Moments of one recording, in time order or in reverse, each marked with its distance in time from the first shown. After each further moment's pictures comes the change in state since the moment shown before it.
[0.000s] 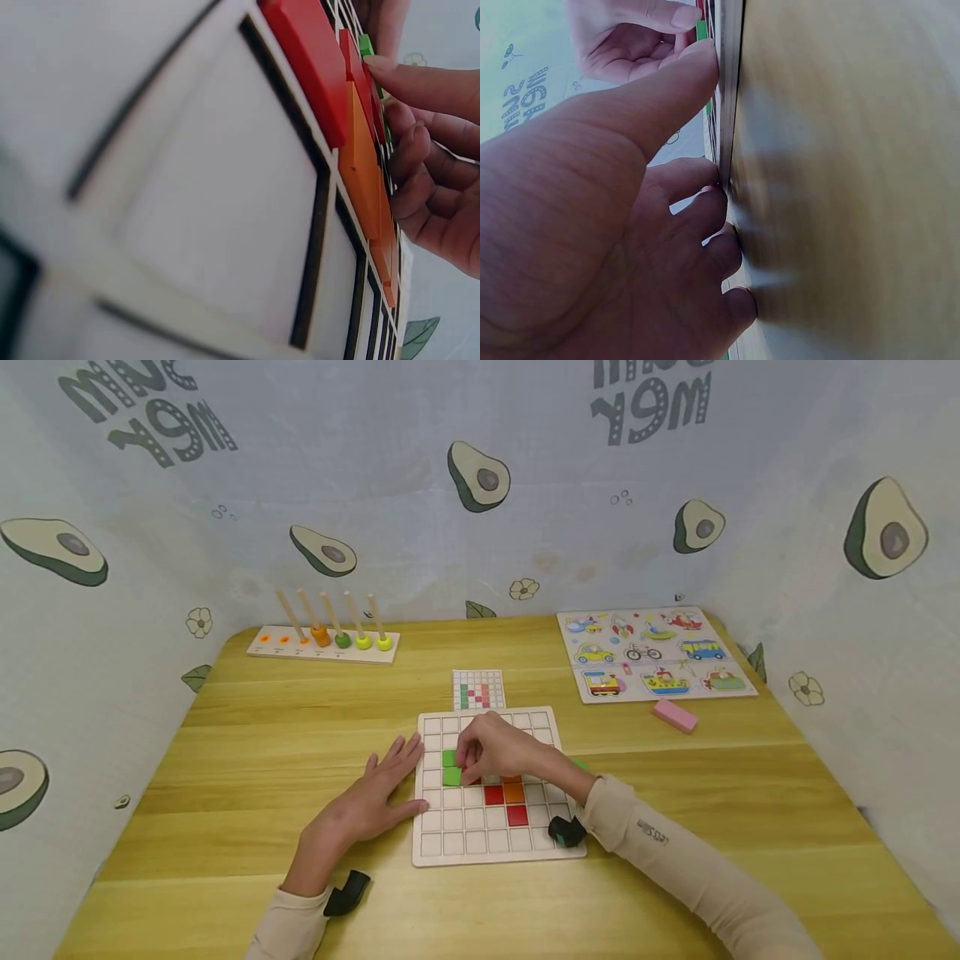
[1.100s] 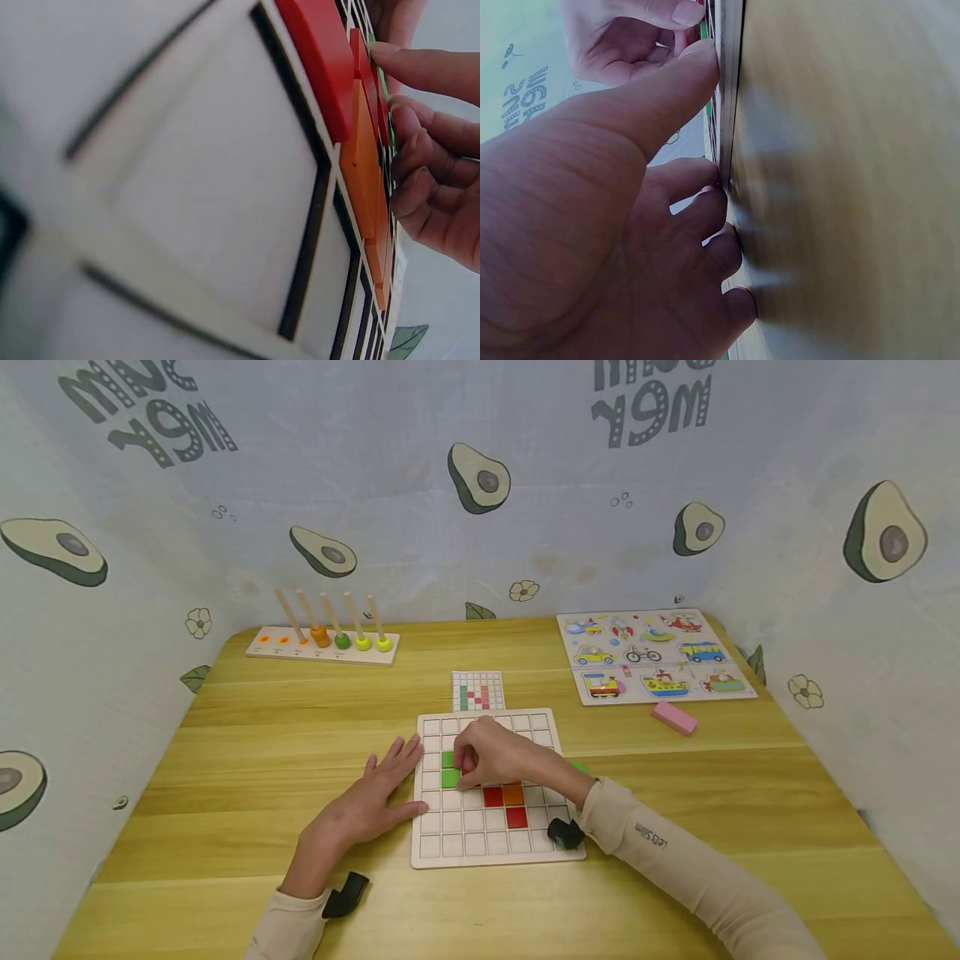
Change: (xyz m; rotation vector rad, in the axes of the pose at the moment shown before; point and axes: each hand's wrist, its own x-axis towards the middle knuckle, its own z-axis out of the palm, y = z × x) left_hand 0.000 0.001 -0.001 -0.018 0.005 0.003; right_hand 0.000 -0.009 0.001 -0.141 -0.036 -0.020
